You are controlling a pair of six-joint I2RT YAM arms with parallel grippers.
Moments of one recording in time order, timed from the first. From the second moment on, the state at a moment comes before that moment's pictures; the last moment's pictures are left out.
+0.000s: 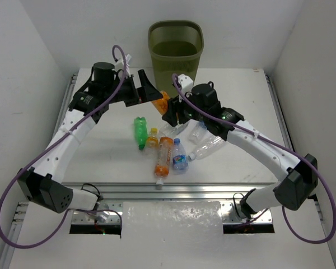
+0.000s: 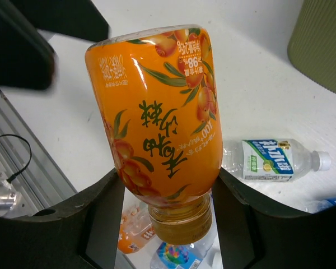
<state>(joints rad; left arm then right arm) -0.30 1.34 1.48 -0.58 0.48 -0.59 0.69 1.43 1.26 -0.26 -0.15 0.13</state>
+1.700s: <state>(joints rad) -0.23 2.29 2.42 -0.09 0.17 -0.75 0.42 1.09 1.11 -0.43 -0.03 0.29</state>
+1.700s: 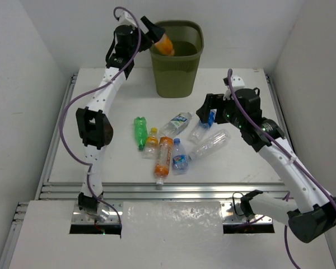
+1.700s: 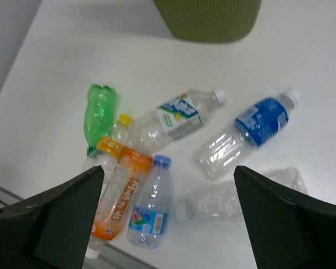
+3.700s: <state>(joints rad) -0.60 1.79 1.94 -0.55 0.66 -0.63 0.35 1.11 0.98 -0.12 -0.54 0.30</state>
